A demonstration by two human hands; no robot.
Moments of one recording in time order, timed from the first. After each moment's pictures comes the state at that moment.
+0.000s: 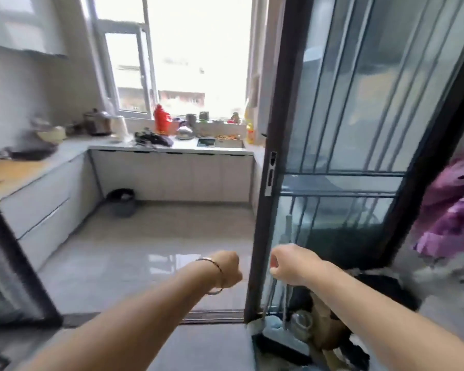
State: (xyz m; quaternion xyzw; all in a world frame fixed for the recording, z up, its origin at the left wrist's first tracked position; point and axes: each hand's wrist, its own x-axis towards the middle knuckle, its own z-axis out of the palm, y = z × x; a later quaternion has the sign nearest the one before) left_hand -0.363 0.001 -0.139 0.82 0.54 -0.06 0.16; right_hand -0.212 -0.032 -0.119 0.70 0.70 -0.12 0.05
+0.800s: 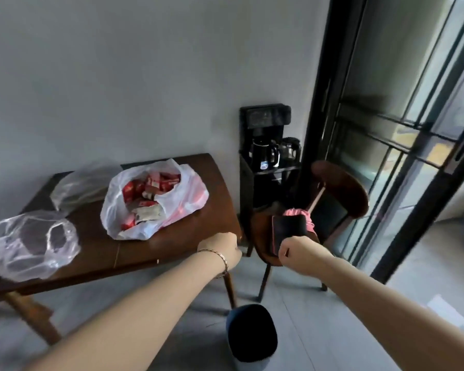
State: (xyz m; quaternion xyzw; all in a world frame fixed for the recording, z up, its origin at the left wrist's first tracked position) left_hand -1.152 -0.283 -0.192 0.23 0.96 0.07 0.14; right_hand -1.083 -0.115 -0.199 0.13 0.97 -0.15 0.15
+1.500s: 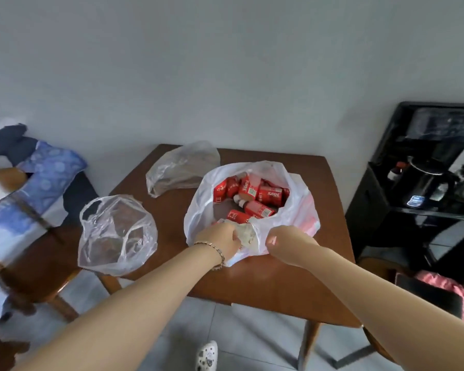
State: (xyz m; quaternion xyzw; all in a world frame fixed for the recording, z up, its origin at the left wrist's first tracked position) left_hand -1.445 -0.451 -0.241 0.01 0.98 0.15 0.13; right_hand -1.463 -0.283 -0.254 -0.12 0.96 -0.15 0.19
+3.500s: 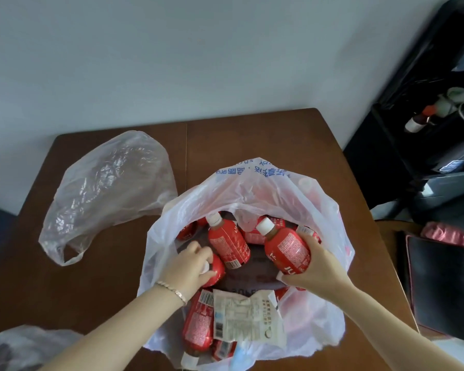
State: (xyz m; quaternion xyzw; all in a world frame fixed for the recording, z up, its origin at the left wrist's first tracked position) left_hand -1.722 -0.524 -0.371 0.22 0.95 0.09 0.21; right_hand -1.664 -0.265 -0.370 0.15 0.90 -0.39 0.16
